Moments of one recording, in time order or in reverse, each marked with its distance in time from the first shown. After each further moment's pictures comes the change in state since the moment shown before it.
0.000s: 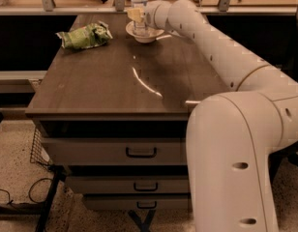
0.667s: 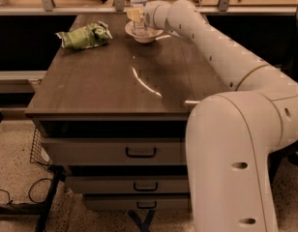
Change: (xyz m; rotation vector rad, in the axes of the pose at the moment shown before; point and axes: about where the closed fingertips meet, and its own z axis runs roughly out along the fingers) arm 0.002 0.004 0.004 -0.007 0.003 0.001
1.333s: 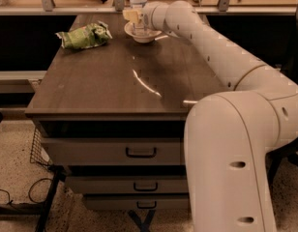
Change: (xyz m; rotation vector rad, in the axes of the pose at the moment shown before) arm 0.002 0.005 0.004 -0.007 0.003 0.002
